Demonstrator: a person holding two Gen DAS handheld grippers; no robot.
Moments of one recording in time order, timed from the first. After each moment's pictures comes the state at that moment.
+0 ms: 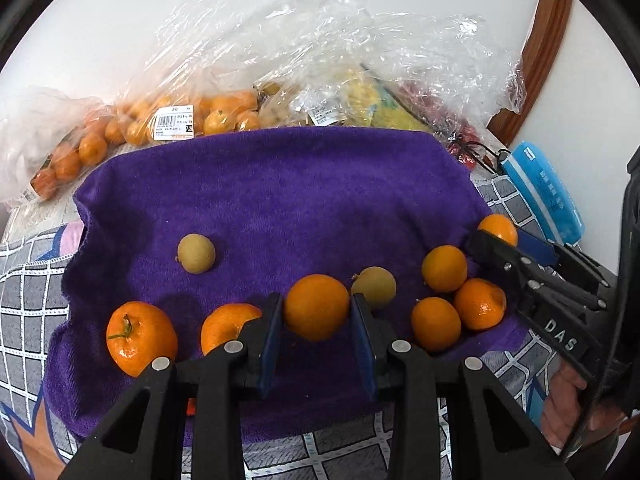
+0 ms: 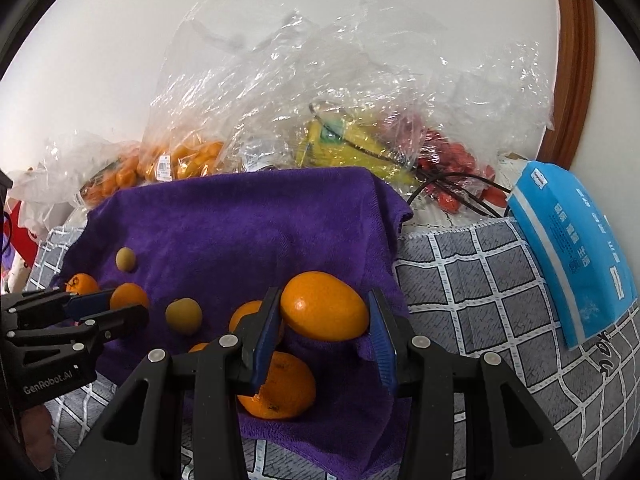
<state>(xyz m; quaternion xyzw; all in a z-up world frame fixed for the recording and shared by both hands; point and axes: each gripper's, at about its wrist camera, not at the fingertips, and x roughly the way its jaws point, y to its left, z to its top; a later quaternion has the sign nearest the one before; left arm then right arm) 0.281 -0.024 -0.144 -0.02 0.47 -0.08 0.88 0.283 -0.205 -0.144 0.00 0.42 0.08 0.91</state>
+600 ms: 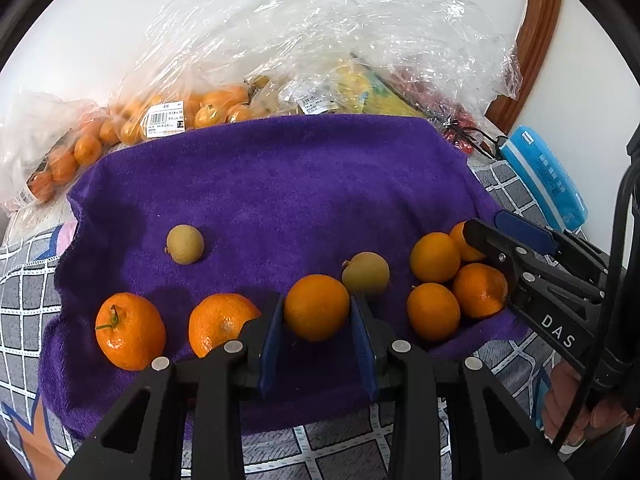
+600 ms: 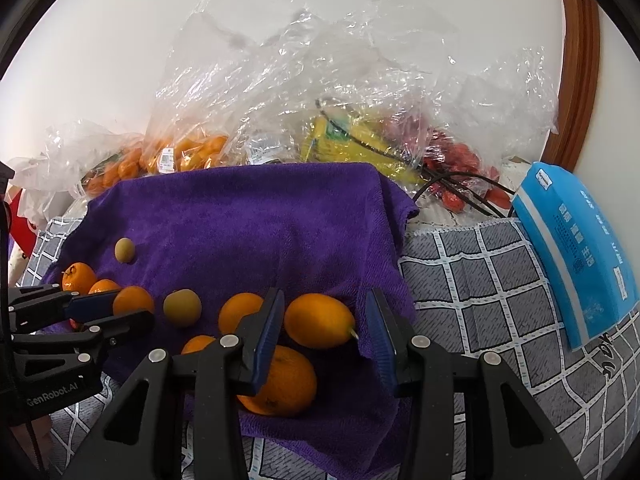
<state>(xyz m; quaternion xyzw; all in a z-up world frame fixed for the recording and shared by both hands) 0.275 -0.034 -0.152 0.00 0.47 -0.08 0.88 0.280 -0.206 -0.147 0.00 0.41 0.09 0.91</state>
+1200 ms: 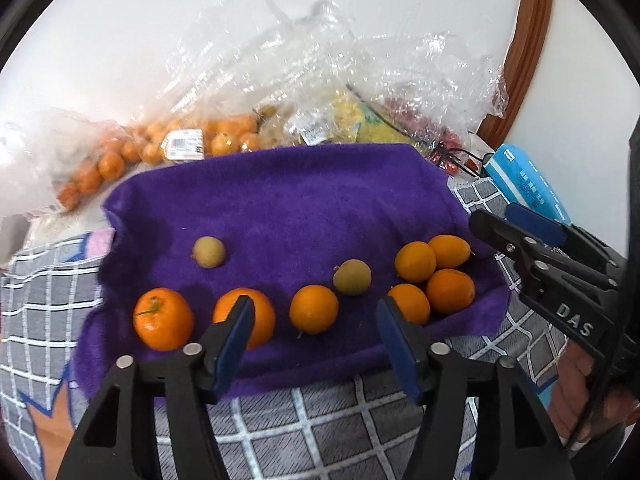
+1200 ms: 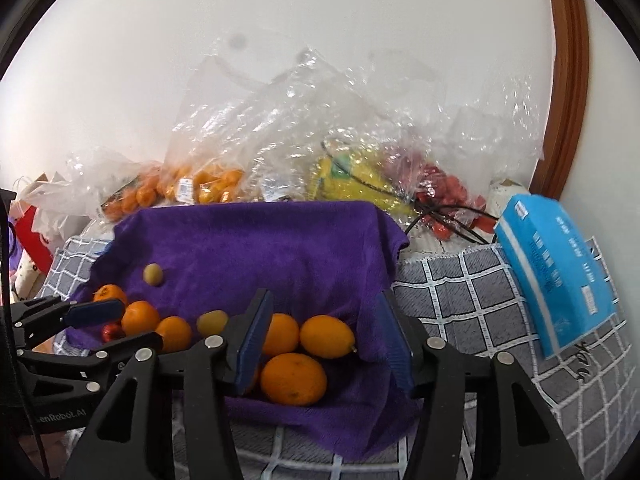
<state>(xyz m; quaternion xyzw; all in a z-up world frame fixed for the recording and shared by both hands) 0.245 -0.031 -0.114 0.00 0.45 -0.07 0.89 0.254 -0.205 -0.097 0.00 0.38 0.10 0.92</state>
